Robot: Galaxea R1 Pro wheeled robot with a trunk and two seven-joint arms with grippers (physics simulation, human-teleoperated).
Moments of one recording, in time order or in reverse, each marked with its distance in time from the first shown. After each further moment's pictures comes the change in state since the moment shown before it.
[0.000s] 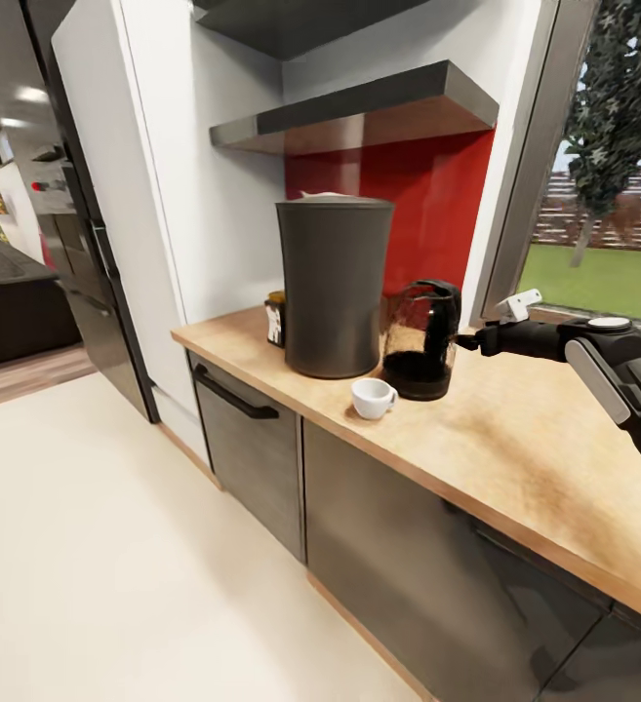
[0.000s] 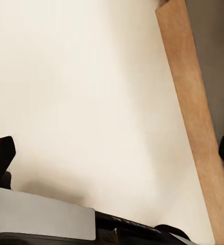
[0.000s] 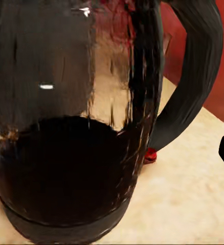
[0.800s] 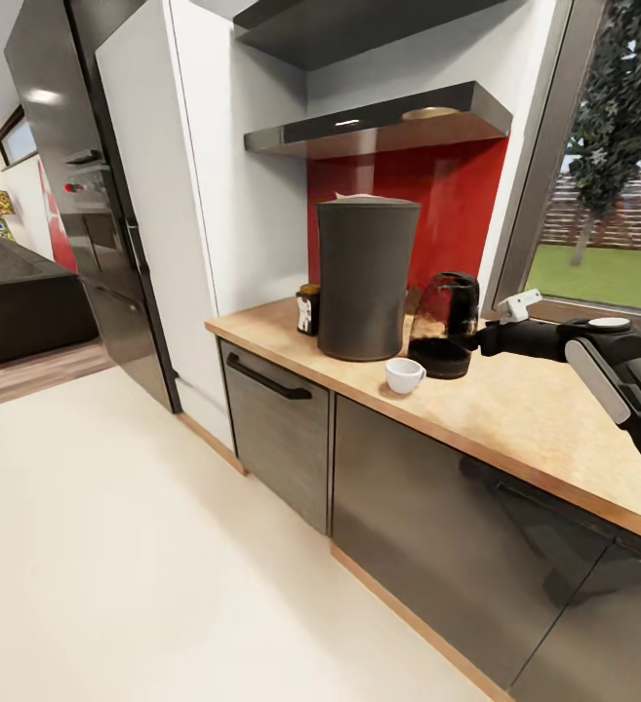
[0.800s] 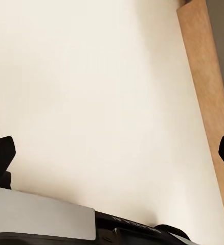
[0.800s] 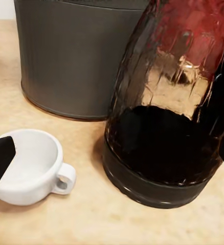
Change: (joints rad) left arm 0.000 0.000 0.000 0.000 0.000 0.000 0.000; right arm 0.000 0.000 -0.001 0.002 -0.004 0.000 0.001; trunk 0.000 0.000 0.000
